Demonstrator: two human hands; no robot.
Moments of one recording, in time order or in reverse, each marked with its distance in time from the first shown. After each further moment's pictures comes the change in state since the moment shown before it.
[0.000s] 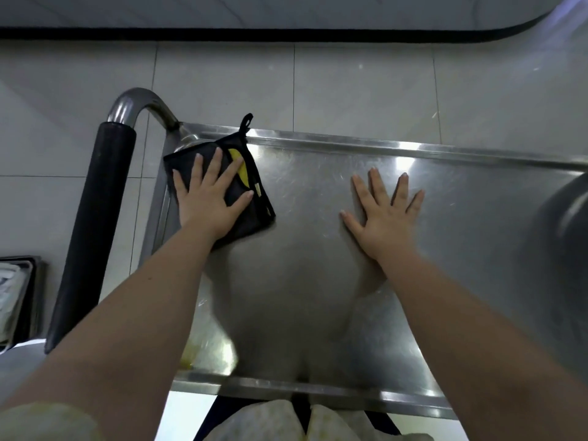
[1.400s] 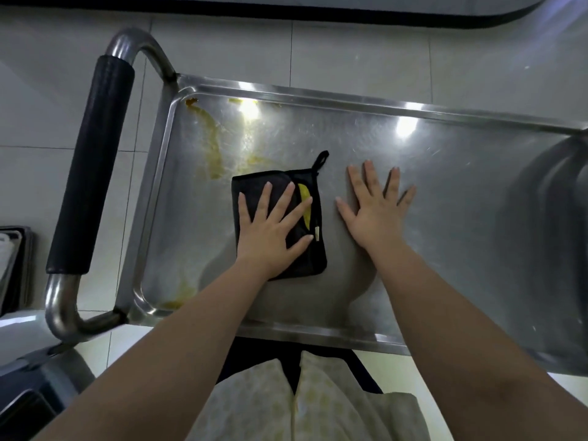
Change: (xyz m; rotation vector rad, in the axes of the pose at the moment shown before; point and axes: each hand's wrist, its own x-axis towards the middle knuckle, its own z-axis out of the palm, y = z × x) left_hand -0.153 0.095 0.051 0.065 0.012 0.286; right_hand -0.081 -0.008 0.021 0.062 0.002 0.041
